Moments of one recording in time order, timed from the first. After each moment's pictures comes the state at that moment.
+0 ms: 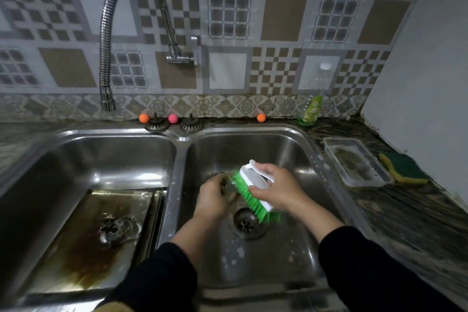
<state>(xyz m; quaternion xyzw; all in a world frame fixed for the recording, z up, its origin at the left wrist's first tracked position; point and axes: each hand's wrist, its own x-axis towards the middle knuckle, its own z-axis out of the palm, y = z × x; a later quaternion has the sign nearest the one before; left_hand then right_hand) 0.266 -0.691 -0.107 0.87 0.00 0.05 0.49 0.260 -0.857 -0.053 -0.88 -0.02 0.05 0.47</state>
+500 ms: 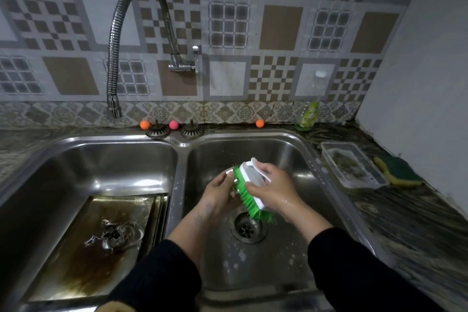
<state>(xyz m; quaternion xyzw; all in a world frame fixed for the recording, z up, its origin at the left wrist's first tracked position) 0.266 -0.694 -0.081 0.53 0.10 -0.13 0.83 0.253 -0.839 -0.046 -0.87 0.02 -0.02 0.50</state>
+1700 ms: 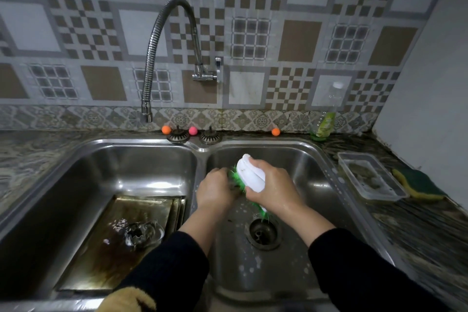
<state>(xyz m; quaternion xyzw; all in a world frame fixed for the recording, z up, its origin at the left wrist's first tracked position) 0.261 -0.655 -0.048 0.96 0.04 0.08 0.27 0.242 -0.798 -0.014 -0.94 -0.10 -0.05 0.32</state>
